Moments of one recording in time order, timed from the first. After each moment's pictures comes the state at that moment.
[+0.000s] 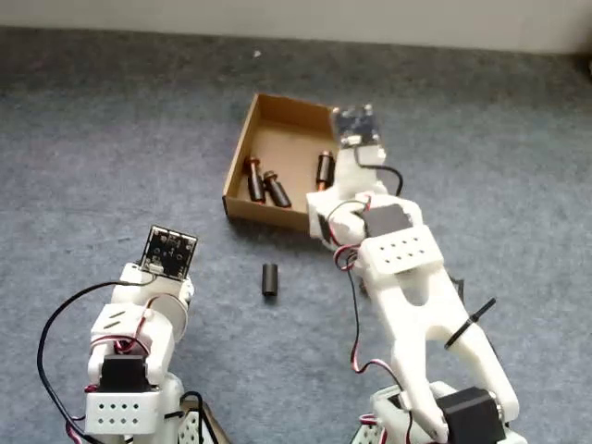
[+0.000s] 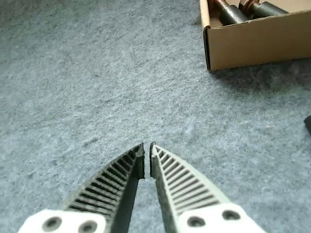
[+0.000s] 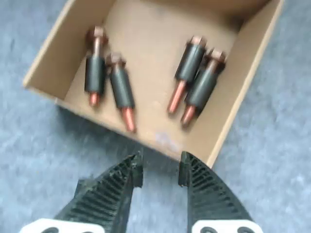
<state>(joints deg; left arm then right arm) -7.3 -99.5 96.0 52.4 -13.5 -24.8 -20.9 33.4 51.6 -3.5</state>
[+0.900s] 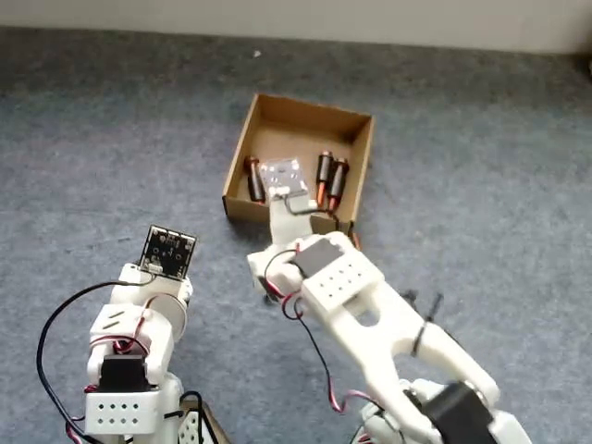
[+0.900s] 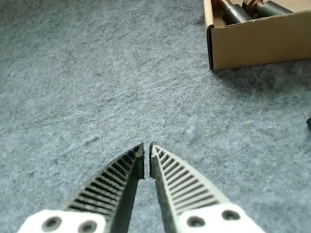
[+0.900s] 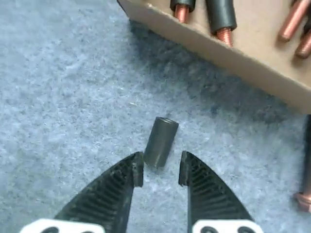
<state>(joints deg) -7.8 -99.5 96.0 52.4 -13.5 -43.3 -16.4 39.1 52.2 -18.2</state>
